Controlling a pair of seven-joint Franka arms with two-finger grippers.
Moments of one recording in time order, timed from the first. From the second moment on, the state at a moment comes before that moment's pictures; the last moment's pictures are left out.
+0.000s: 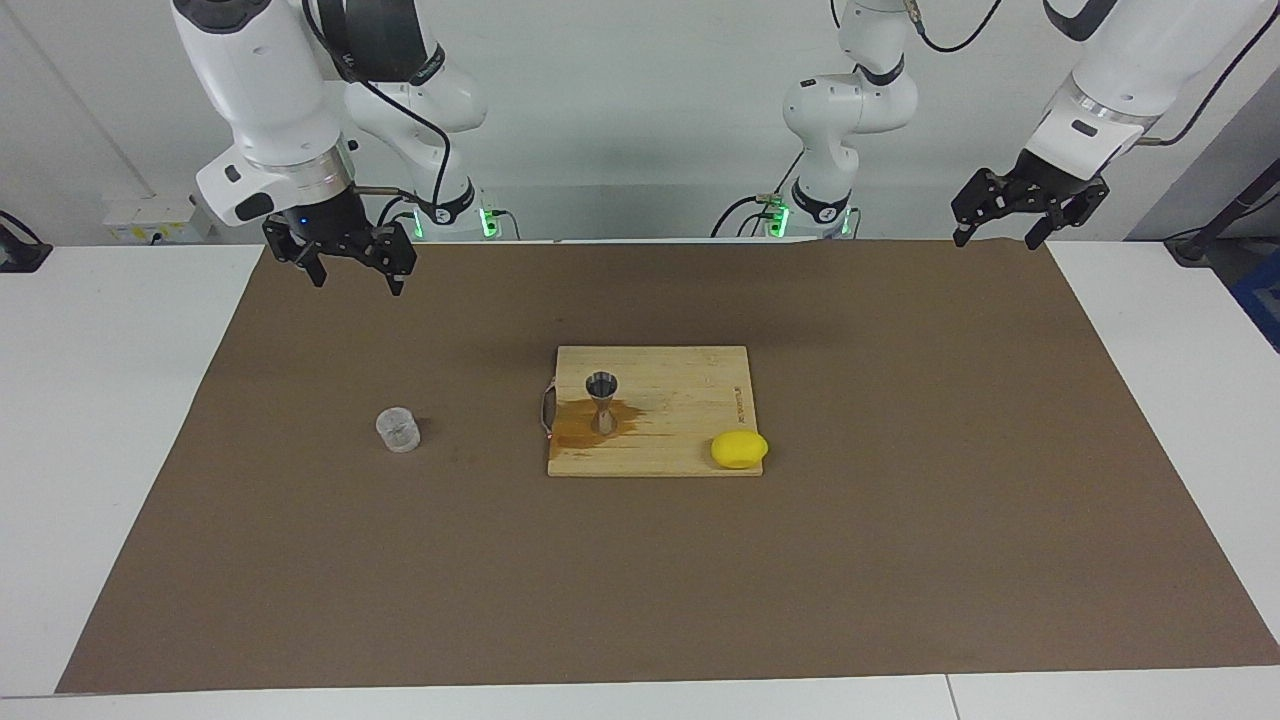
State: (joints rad) left arm 0.01 -0.04 -0.04 -1.55 -0.04 1.45 0.06; right arm 0.03 0.00 0.09 -1.61 -0.06 1.55 0.24
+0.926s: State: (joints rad) left arm 0.01 -0.04 -0.04 -1.55 -0.04 1.45 0.06; right arm 0.03 -0.01 0.08 -1.62 -0.03 1.59 0.19
